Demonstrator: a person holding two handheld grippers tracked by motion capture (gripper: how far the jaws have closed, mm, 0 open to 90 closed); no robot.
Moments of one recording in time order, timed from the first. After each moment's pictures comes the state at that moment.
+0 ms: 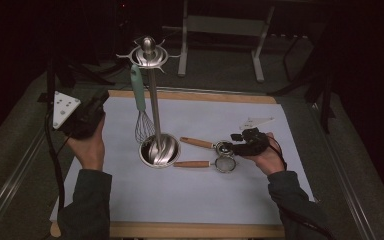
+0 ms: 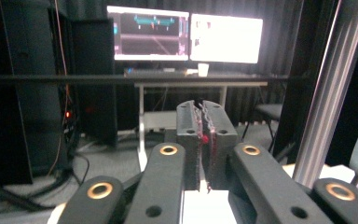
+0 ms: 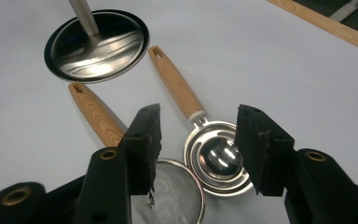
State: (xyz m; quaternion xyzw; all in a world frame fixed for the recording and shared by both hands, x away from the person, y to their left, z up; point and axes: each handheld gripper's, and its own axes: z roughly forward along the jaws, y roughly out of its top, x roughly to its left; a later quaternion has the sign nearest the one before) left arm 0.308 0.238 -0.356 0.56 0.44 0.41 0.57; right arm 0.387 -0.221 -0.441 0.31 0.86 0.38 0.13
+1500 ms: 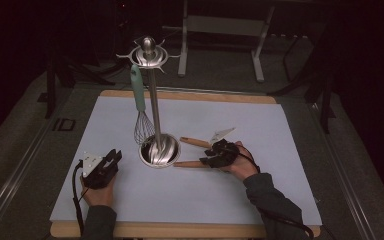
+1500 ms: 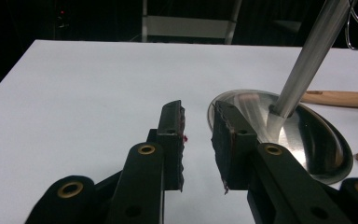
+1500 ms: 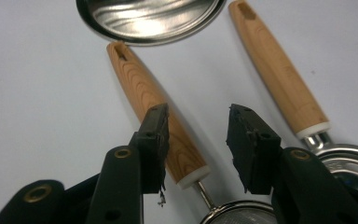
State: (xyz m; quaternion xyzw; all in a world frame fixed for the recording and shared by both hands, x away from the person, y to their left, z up) left arm 0.276 0.238 -0.534 0.62 0.53 0.32 0.49; right arm 0.388 -0.152 -0.497 0.25 0.91 0.33 0.07
